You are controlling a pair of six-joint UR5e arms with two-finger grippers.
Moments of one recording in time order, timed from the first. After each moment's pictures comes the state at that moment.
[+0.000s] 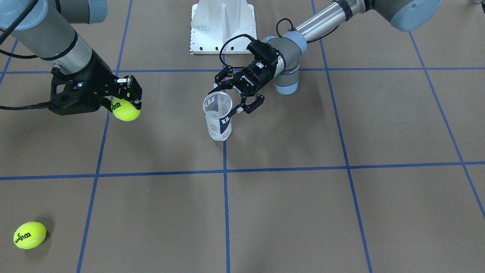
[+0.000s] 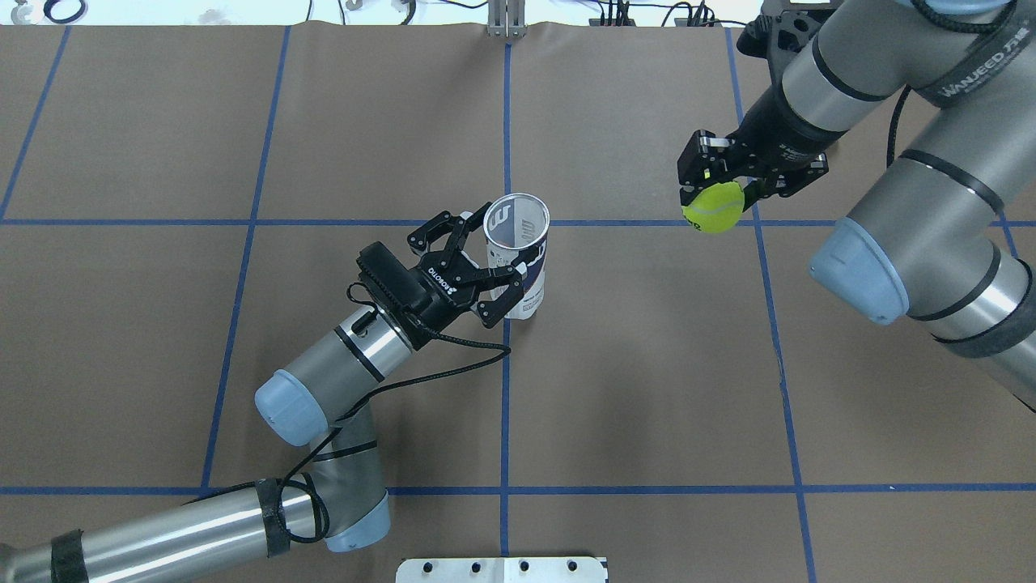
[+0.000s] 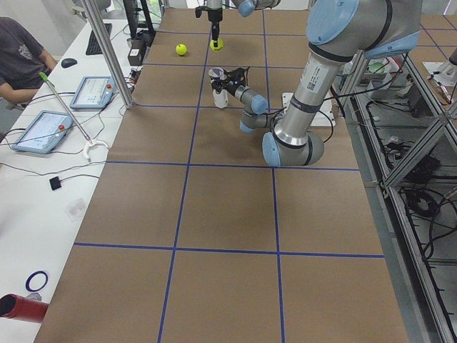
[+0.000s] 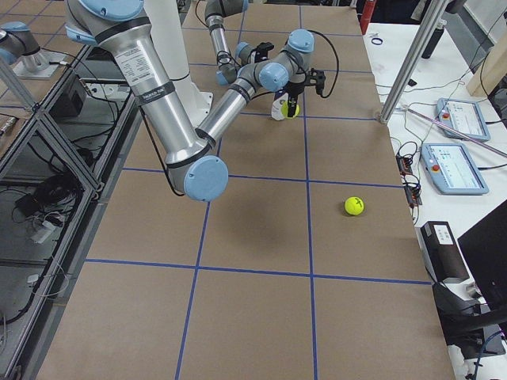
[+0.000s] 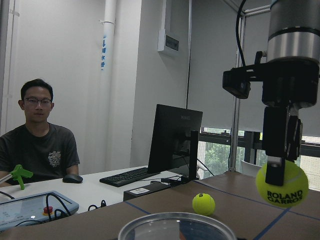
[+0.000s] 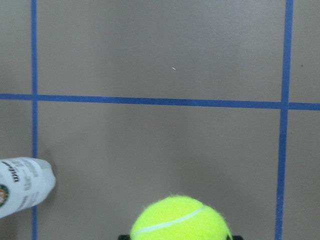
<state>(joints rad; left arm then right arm) -0.33 -2.27 -1.17 -3.50 -1.07 -0.31 0.92 -1.04 1.93 -1.70 2.28 1.02</state>
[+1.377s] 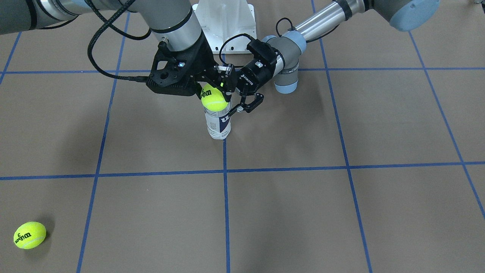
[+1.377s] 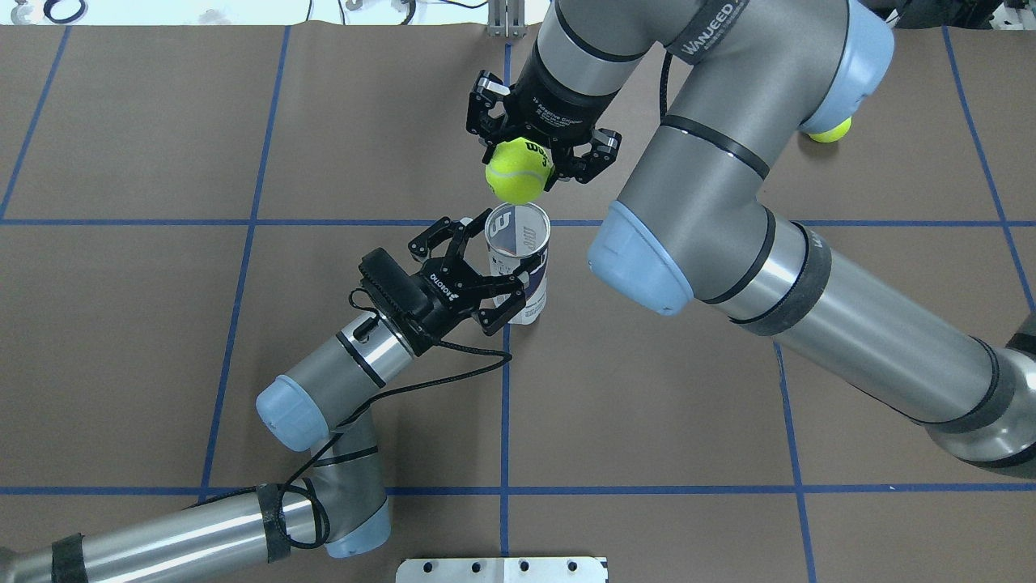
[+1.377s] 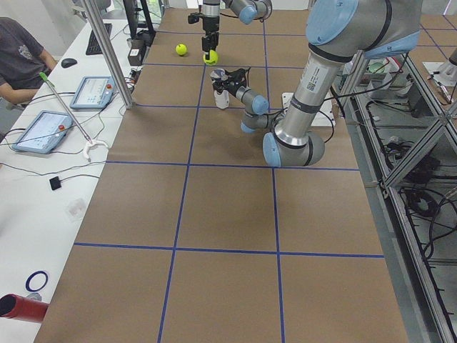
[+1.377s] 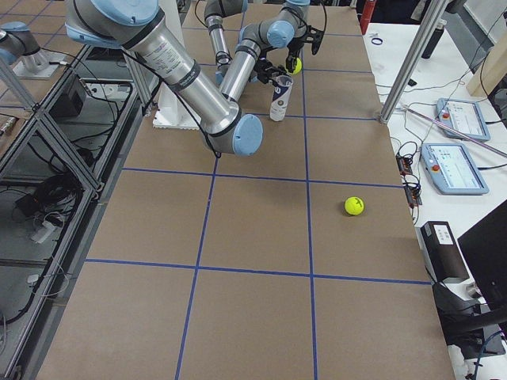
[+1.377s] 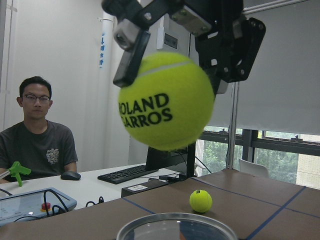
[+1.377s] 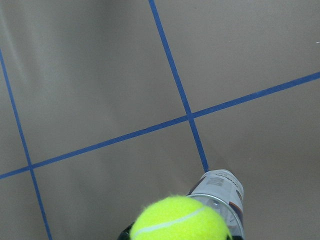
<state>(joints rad) -0.32 -2.26 -1.17 -3.51 -1.07 -0.31 0.76 -0.67 1.73 -1.70 2.14 1.45</state>
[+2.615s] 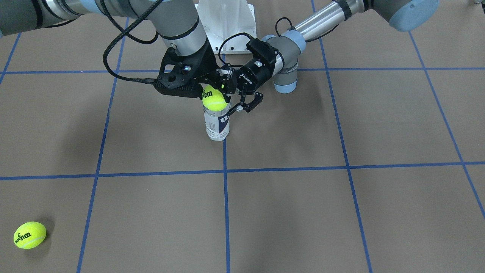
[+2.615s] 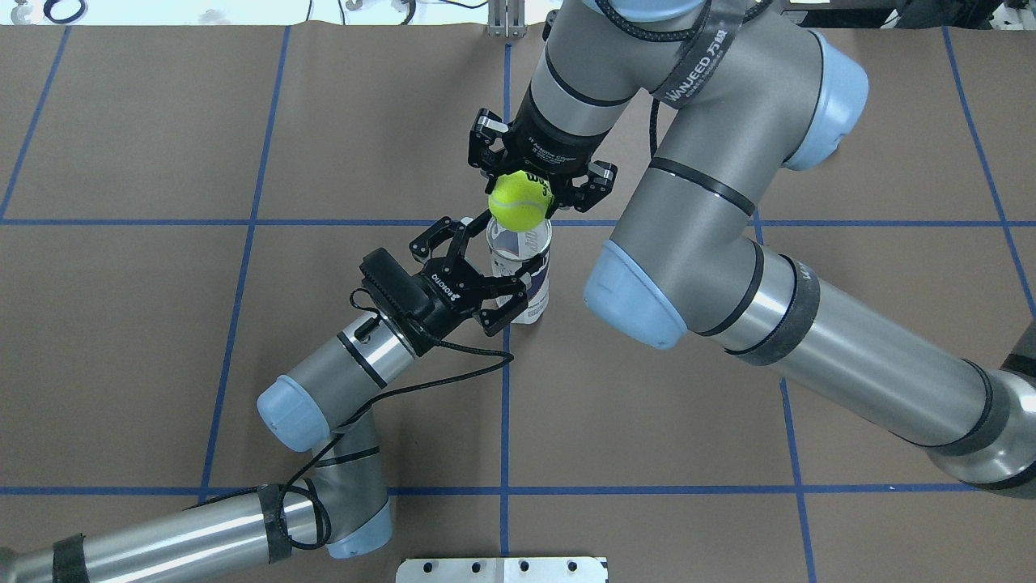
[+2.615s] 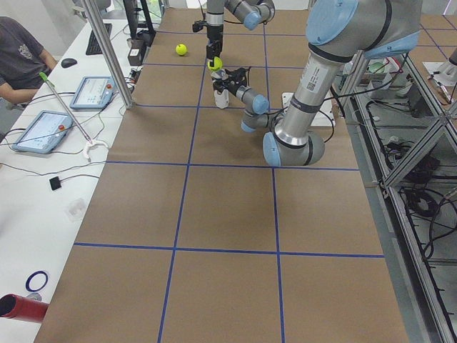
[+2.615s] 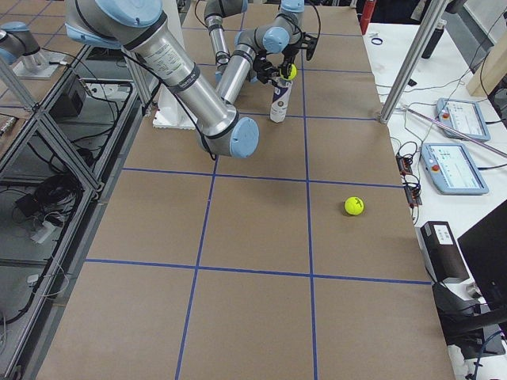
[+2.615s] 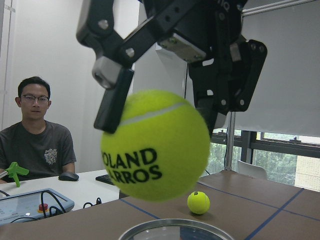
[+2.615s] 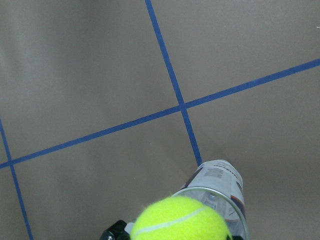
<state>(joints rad) -0.32 -2.27 -1.17 -3.51 -1.07 -0.31 0.72 -0.70 1.74 -1.70 2.11 1.46</state>
